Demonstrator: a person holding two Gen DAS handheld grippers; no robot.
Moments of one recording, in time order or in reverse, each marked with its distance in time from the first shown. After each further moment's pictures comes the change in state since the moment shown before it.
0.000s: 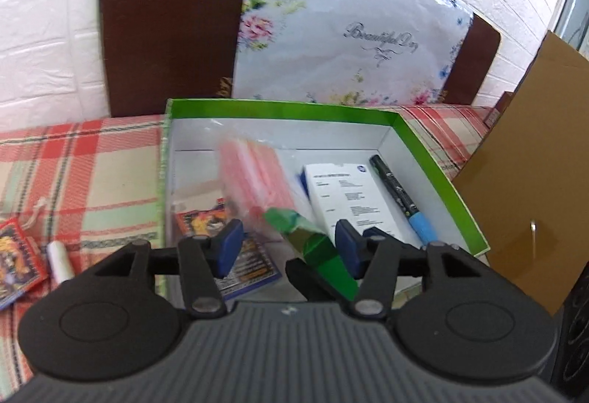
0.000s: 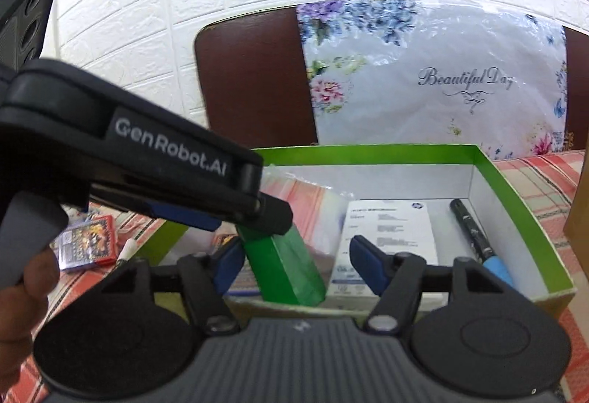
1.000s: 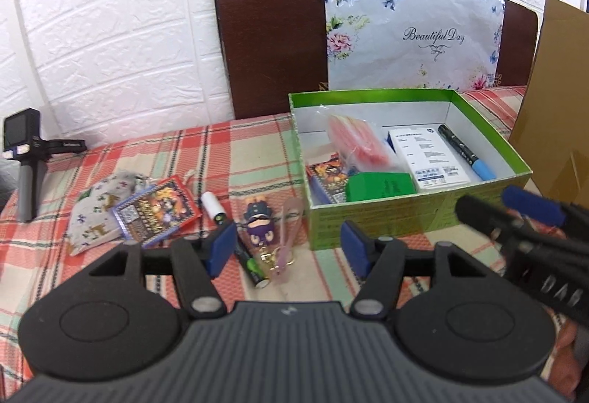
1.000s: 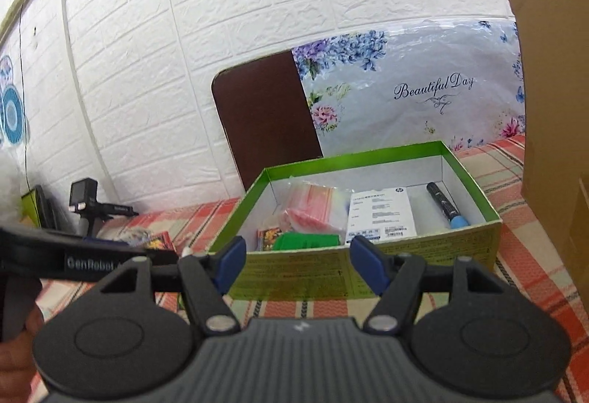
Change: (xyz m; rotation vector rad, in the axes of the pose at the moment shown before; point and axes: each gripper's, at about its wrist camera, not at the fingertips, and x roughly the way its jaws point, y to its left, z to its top) left arm -0.099 0.005 -0.064 0.097 -0.082 0.329; right arm -0.112 0.005 -0.020 0.142 -0.065 0.018
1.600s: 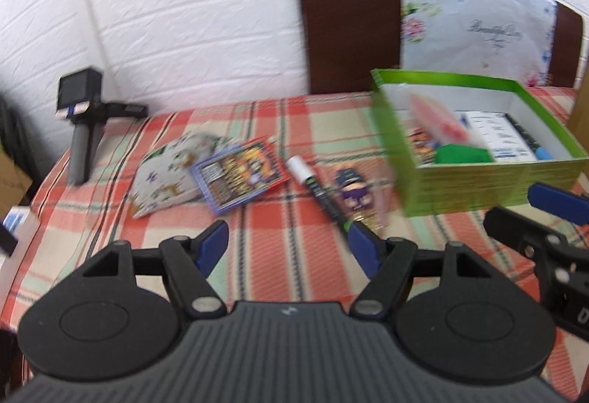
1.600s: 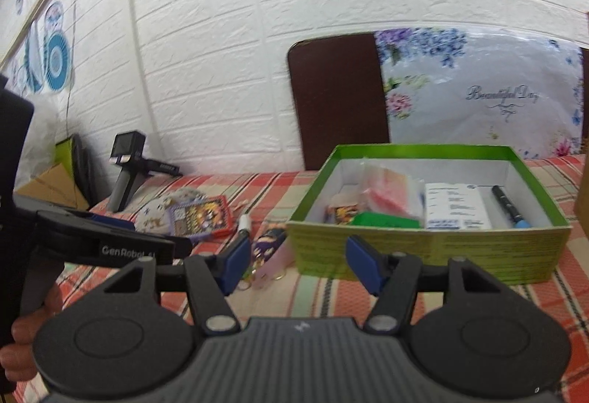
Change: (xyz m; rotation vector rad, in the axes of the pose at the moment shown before) left arm 0.004 0.063 -0.034 -0.080 0.035 0.135; right arm 0.015 0.066 -0.020 -0.173 0.074 0.108
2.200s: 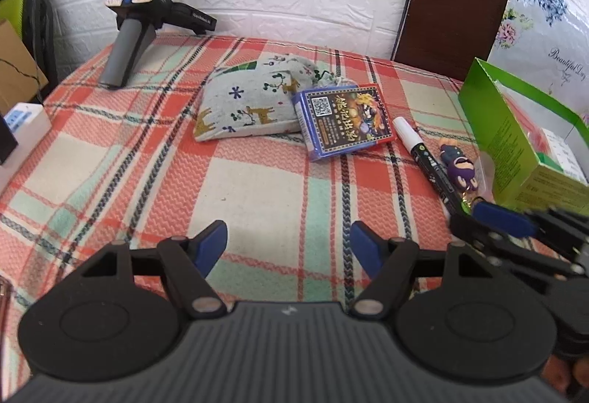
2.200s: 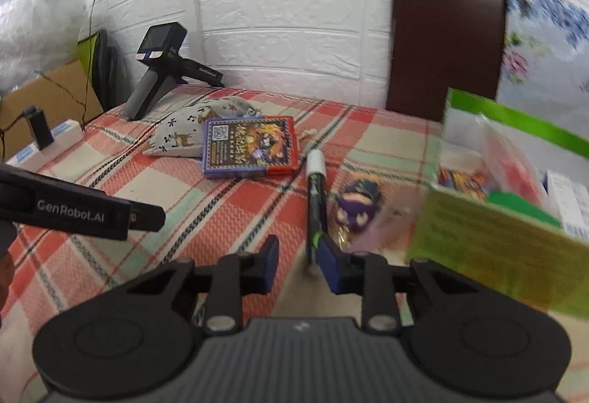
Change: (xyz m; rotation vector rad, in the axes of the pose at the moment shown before) left arm 0.044 0.087 -0.029 -0.245 0.116 -0.018; right arm 0.114 0.070 -0.013 -0.238 0.207 0.073
